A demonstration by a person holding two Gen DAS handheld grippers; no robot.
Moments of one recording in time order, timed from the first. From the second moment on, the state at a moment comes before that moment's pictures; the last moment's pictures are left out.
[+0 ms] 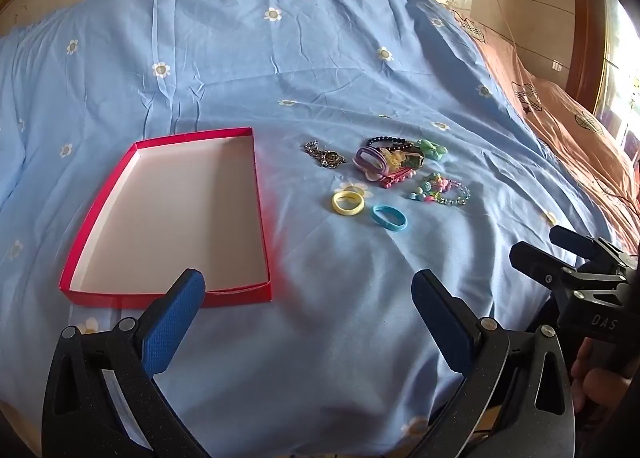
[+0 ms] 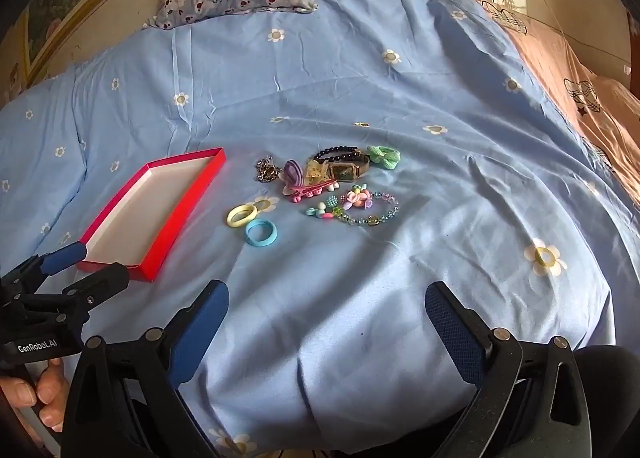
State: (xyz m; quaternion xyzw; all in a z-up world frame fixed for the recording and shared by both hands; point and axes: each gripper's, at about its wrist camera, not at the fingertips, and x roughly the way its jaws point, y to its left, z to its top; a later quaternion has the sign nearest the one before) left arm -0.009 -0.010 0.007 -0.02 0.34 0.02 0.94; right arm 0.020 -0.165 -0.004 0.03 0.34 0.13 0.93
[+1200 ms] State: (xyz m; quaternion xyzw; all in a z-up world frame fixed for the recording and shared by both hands) left arm -0.013 -0.006 0.008 -0.02 0.33 0.03 0.94; right arm 0.013 -0.157 0.005 0.03 0.30 0.14 0.94
